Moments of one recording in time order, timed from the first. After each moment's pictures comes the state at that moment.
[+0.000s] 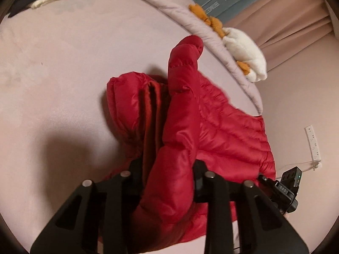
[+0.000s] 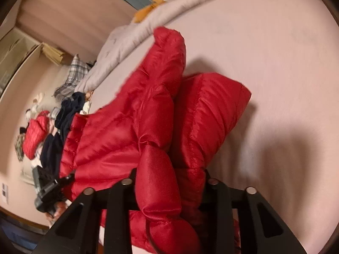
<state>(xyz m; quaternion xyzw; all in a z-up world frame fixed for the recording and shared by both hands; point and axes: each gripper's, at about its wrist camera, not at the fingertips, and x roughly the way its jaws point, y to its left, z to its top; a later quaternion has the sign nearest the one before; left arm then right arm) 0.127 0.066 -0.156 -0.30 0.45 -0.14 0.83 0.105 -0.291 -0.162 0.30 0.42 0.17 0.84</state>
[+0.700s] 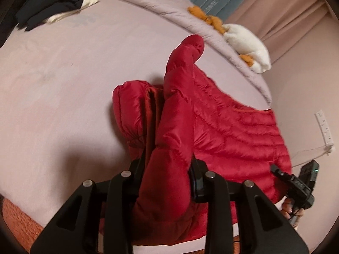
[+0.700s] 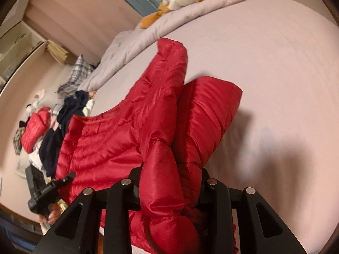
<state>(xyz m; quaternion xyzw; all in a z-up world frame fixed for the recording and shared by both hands) 0.066 0.069 -0.146 -0.24 0.46 -0.10 0.85 0.071 -0.273 -0.156 0.29 0.41 0.15 0.85</state>
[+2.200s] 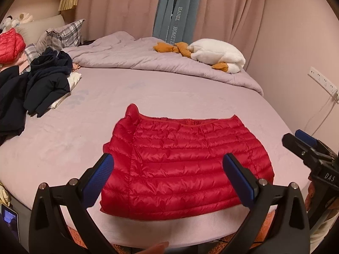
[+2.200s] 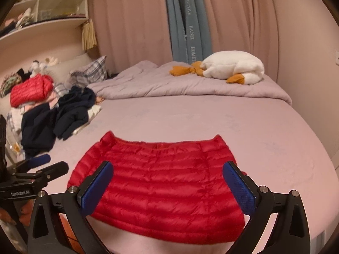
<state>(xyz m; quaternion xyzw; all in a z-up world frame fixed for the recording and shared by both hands) -0.009 -0.003 -0.030 -0.06 0.34 -0.10 0.93 -0.004 -0.180 -0.033 0.05 0.25 0.09 0.96</state>
